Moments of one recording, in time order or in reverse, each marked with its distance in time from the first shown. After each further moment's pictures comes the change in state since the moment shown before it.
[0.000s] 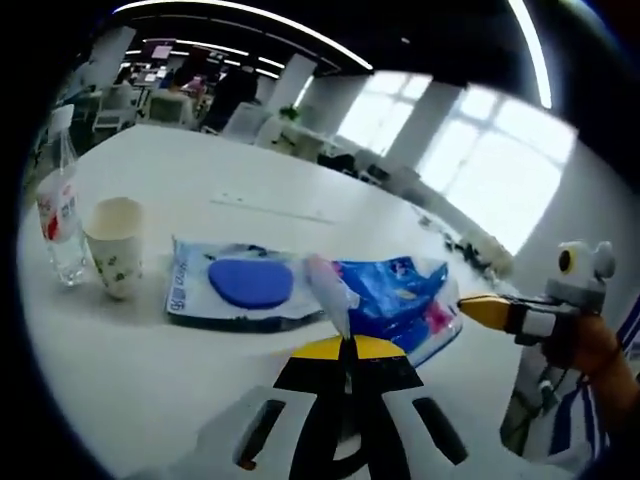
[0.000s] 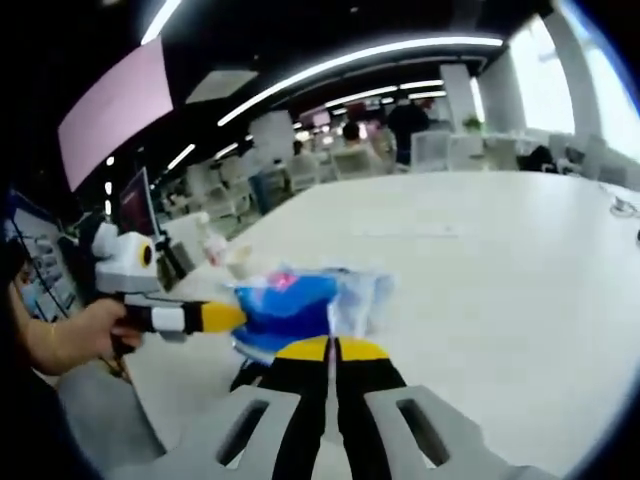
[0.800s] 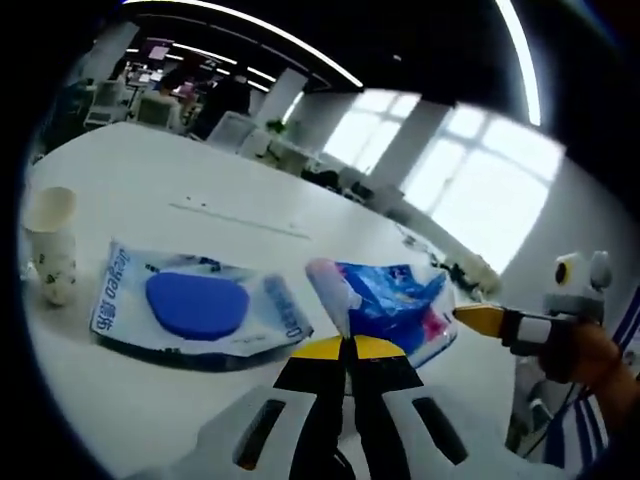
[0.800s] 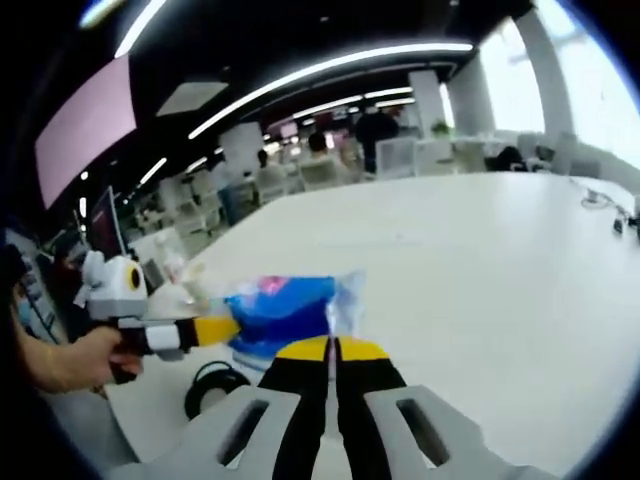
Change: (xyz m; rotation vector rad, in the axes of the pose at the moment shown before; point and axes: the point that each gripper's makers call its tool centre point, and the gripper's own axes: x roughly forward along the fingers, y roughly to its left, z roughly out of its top) left arm 0.066 -0.022 0.005 -0.057 -0.070 -0.076; right arm -0.002 -0.061 0.010 0.041 -0.044 -0.124
